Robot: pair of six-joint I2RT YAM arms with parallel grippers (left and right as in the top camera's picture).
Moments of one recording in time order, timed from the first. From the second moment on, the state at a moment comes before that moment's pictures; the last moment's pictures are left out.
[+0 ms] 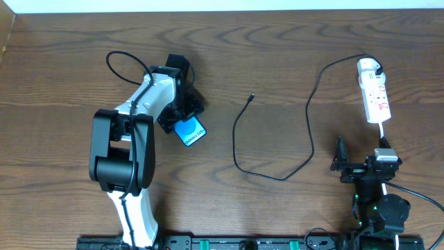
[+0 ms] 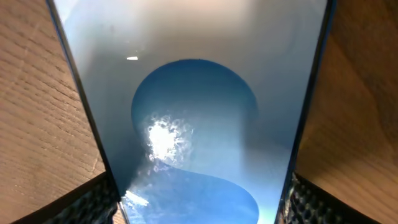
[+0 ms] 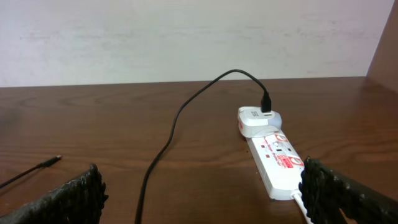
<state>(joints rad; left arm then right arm) -0.18 2.06 1.39 -0.92 0.05 -0.78 -0.11 0.01 0.01 -0.06 -0.10 0.01</state>
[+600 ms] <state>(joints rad) -0.15 2.05 1.39 -0.94 0.07 -0.75 -0.11 0.01 0.01 -0.06 -0.10 0.01</state>
